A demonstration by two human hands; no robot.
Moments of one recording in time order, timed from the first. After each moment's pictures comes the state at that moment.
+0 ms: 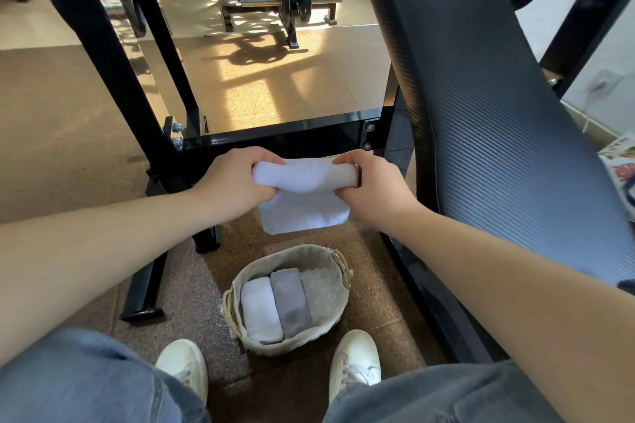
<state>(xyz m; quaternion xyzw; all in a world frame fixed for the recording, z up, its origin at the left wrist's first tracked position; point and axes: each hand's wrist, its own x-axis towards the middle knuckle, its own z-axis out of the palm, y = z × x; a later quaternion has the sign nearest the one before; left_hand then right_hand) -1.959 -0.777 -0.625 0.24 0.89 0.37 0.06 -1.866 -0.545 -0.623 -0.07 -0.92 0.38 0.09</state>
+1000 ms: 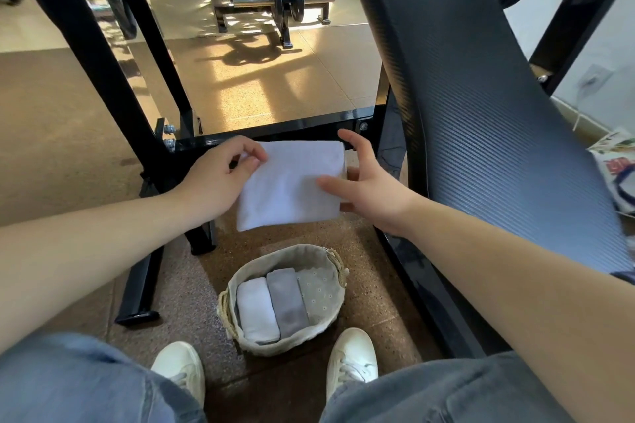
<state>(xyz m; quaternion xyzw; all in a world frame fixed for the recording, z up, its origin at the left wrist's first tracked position) -1.956 -0.783 -0.623 0.24 0.86 0.44 0.03 -1.862 -0.540 -0.622 -0.06 -0.74 0.67 -0.04</state>
